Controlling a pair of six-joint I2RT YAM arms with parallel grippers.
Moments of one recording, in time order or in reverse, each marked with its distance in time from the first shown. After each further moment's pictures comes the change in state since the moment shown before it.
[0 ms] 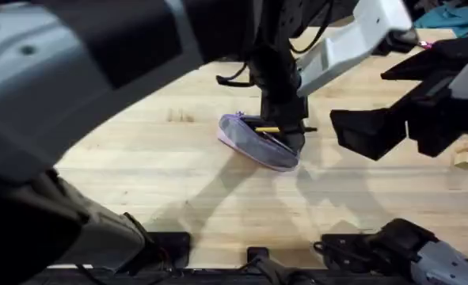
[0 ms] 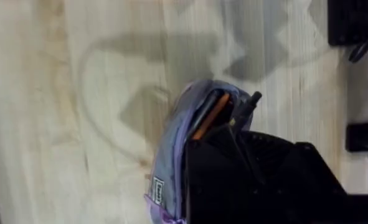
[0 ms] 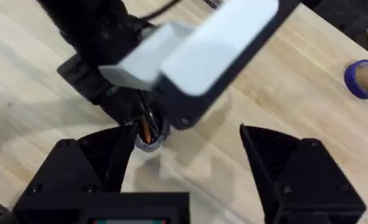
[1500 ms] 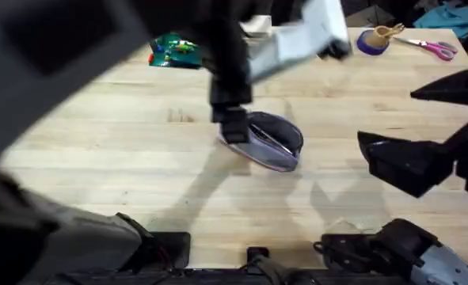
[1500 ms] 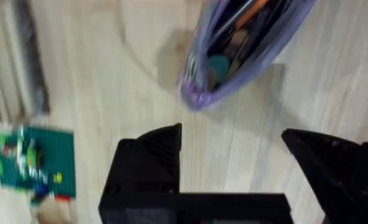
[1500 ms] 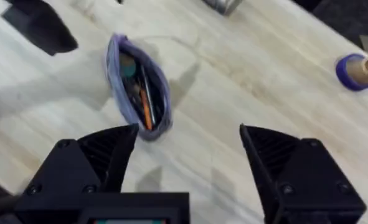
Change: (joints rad) left arm 0.159 -0.084 0.000 -0.198 -0.272 0.121; right arm 0.000 -0.145 0.003 -0.118 0.000 0.003
